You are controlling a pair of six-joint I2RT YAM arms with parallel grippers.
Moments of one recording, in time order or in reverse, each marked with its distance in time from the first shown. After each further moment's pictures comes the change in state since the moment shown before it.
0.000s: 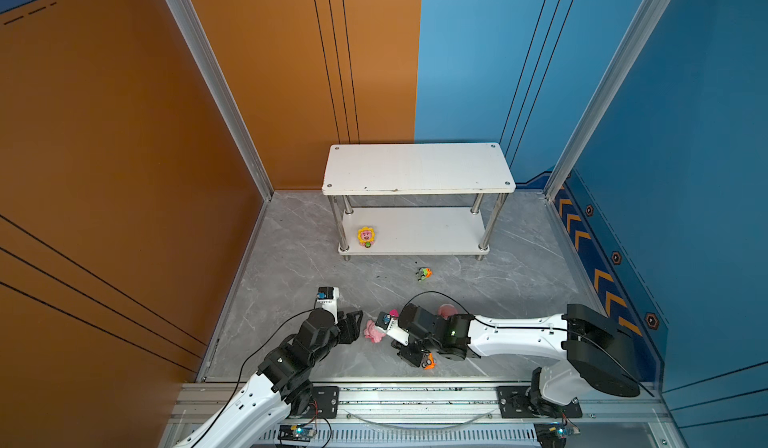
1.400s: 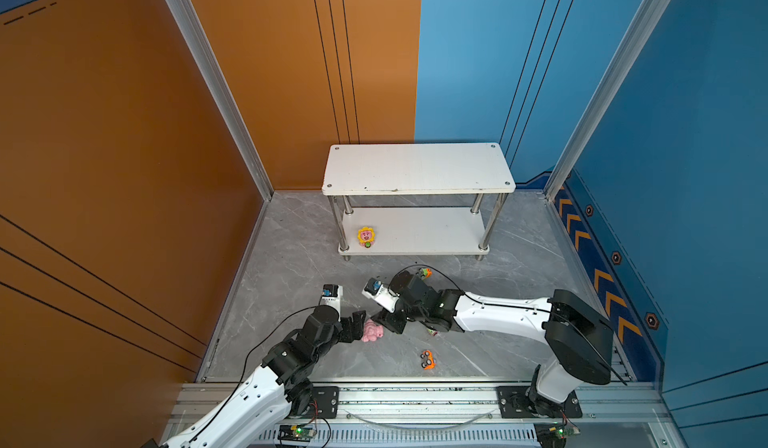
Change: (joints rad) left arm 0.008 0.076 0.041 -0.027 -0.053 0.080; right arm -0.105 0.094 0.199 0.056 -0.040 -0.111
